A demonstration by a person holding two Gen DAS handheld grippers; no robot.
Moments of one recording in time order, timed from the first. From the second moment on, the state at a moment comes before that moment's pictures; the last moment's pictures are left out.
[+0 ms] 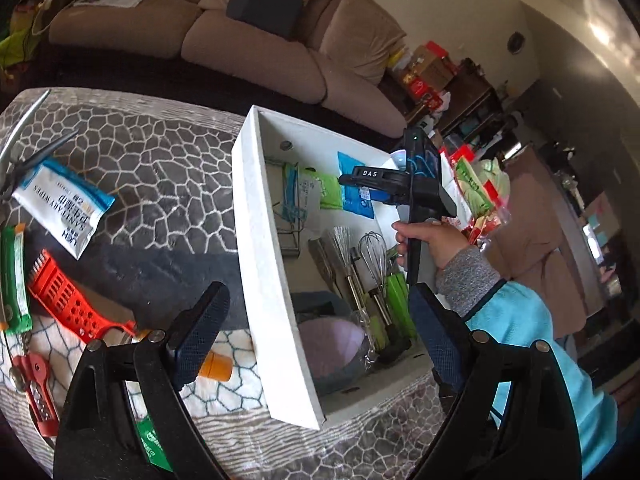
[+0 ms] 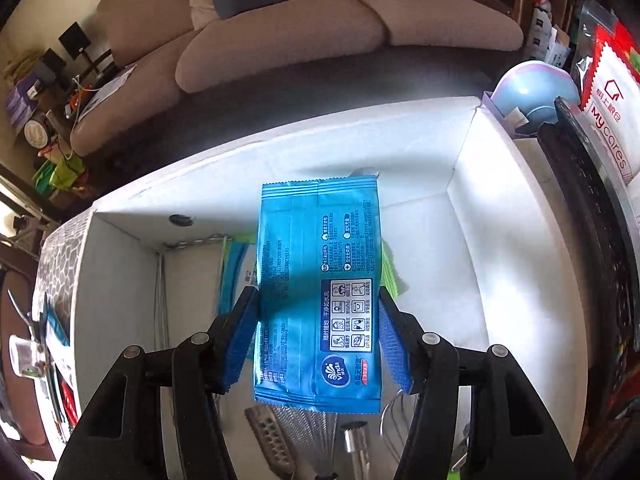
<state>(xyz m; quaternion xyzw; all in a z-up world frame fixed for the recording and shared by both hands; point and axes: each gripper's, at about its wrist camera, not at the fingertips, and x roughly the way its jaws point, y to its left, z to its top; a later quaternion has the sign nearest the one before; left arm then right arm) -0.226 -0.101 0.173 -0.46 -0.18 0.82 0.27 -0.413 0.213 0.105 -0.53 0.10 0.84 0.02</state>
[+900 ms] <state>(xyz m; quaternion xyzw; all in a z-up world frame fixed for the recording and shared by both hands) -0.160 -0.121 0.203 -0.46 -0.07 0.88 0.12 -0.236 0.188 0.205 -0.47 0.12 0.87 -0.12</state>
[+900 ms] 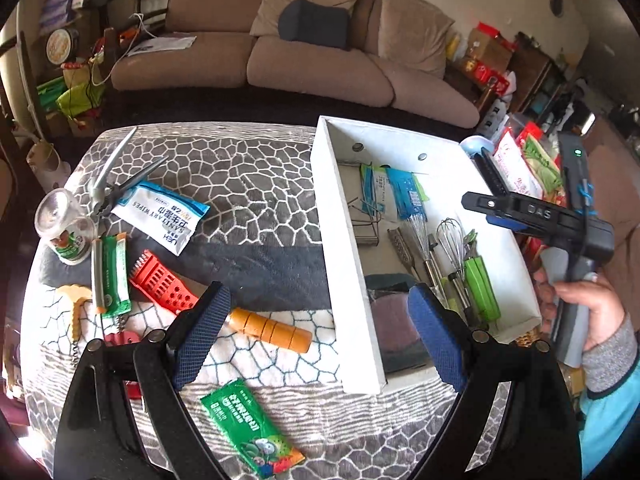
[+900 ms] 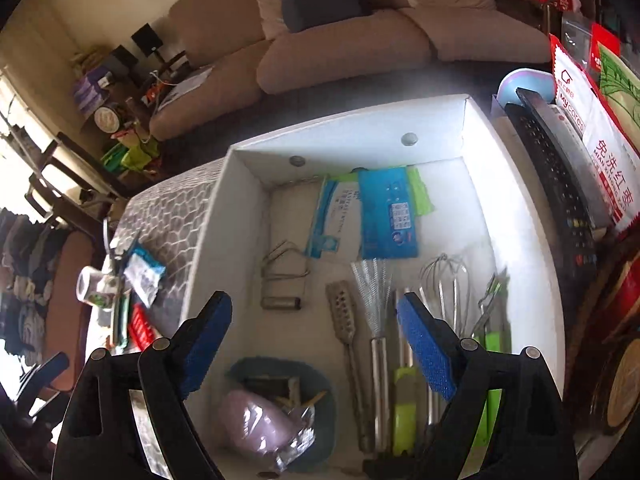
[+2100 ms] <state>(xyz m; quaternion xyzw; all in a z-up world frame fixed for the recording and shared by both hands) -0.027 -0.286 0.036 -0.55 -0.21 0.80 0.09 -0.041 -0.089 0.024 -0.46 -0.11 0.85 -0.23</state>
